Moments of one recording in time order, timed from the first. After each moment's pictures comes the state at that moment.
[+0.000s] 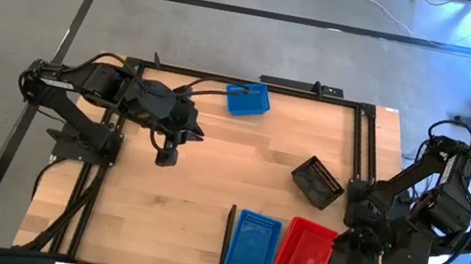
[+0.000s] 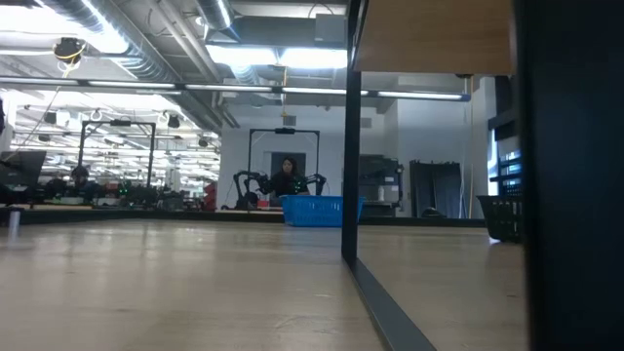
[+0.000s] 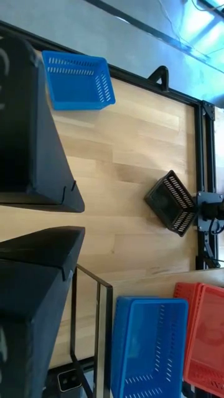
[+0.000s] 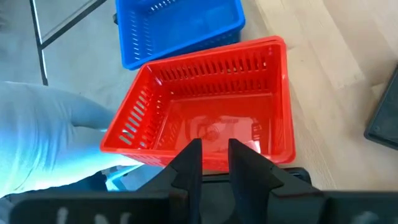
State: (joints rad) left arm -0.17 1.36 1.75 -1.02 -0.25 -0.09; right arm 1.01 1.29 1.58 -1.33 0.33 1.36
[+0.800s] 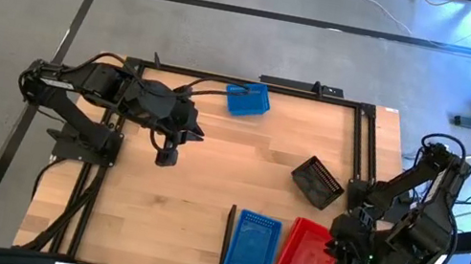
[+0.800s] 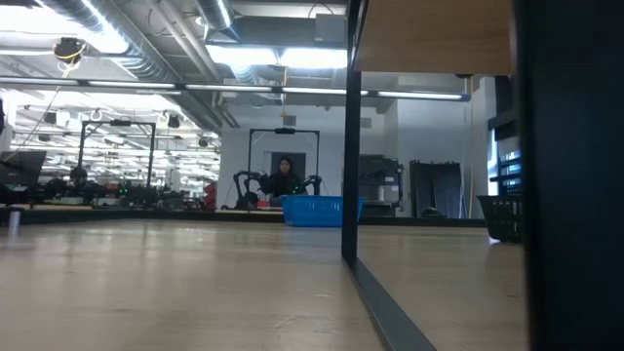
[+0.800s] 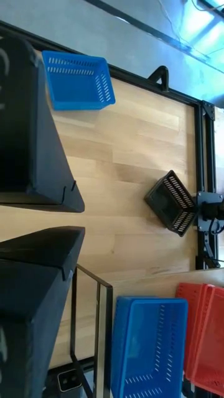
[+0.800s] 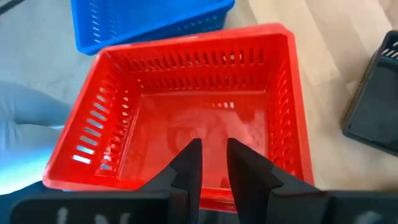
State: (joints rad) left arm -0.17 1.36 1.75 -1.02 -0.25 -0.09; right arm 1.01 1.41 1.58 -1.37 0.34 1.35
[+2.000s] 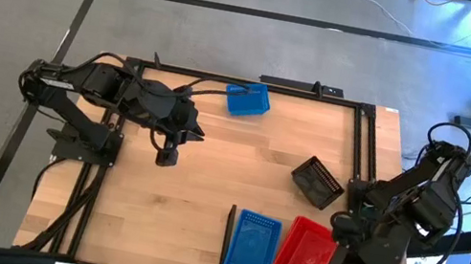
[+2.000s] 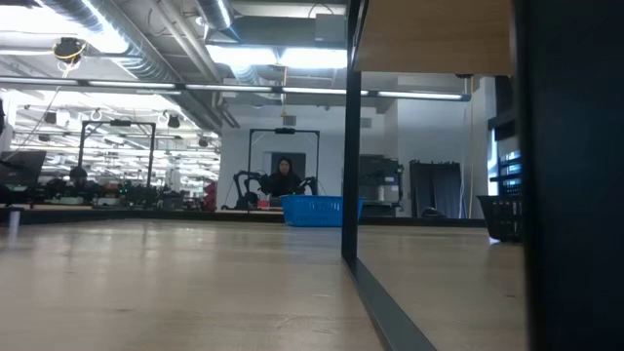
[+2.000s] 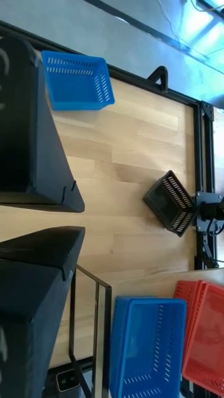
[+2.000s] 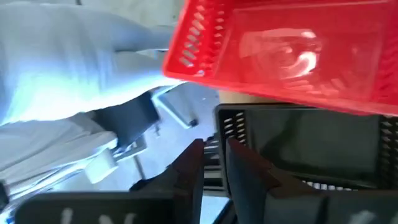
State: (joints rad) left arm -0.17 1.36 1.75 -1.01 -0.25 -0.09; right arm 0.87 1.37 1.67 -1.27 -0.18 1.30
